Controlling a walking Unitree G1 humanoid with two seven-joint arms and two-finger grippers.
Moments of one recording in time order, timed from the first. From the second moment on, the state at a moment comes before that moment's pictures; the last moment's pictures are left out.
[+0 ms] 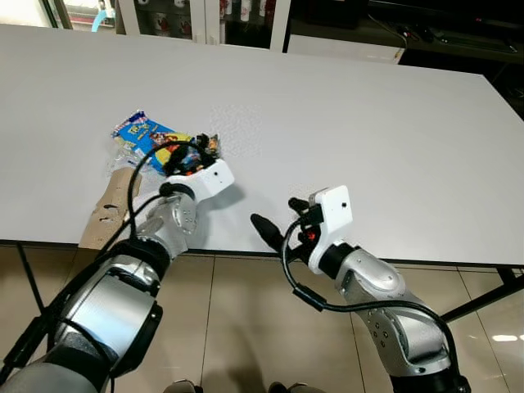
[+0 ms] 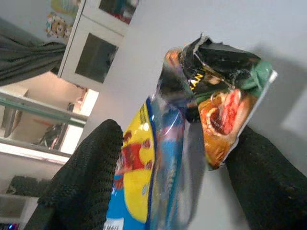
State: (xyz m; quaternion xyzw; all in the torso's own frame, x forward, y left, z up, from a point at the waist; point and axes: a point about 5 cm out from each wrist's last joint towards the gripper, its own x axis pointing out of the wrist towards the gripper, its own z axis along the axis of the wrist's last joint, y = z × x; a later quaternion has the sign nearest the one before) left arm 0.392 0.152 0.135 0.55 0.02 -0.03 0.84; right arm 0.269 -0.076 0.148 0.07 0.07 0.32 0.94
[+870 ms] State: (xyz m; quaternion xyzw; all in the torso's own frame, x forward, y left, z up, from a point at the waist) left arm 0.387 0.125 0.127 0.53 -0.02 -0.08 0.84; right arm 0.263 -0.074 0.146 0.08 0.08 0.32 0.94
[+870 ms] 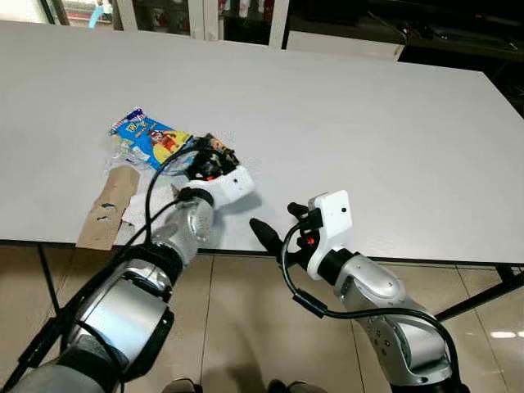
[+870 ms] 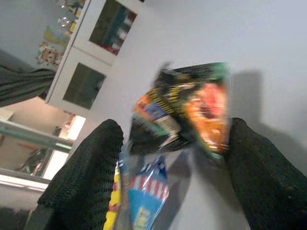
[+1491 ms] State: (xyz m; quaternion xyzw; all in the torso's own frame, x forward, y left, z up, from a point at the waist) left arm 0.388 0.122 0.130 0.54 -0.03 -0.06 0.84; right arm 0.262 -0.071 0.146 0.09 0.08 0.32 0.94
